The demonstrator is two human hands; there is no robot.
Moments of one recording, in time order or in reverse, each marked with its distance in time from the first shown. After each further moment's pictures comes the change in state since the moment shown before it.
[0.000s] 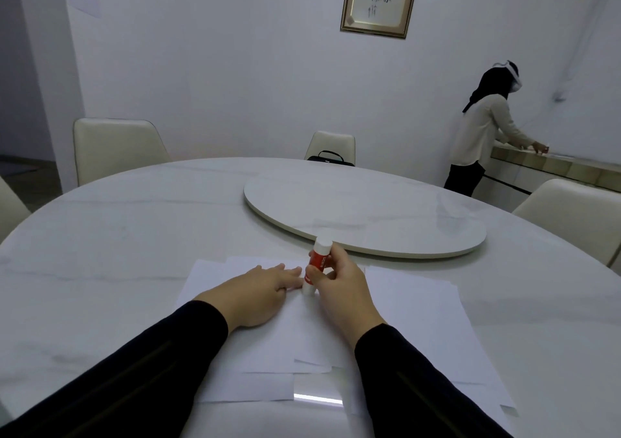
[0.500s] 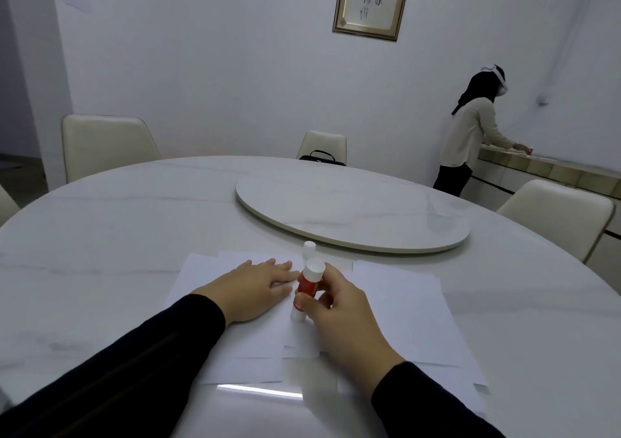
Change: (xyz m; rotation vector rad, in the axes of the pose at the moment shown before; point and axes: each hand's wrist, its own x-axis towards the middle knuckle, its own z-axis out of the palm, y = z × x) left_hand -0.003 0.006 0.005 0.042 0.017 -0.034; right_hand -0.063 -0.029 -0.015 -0.042 -0.105 -0.049
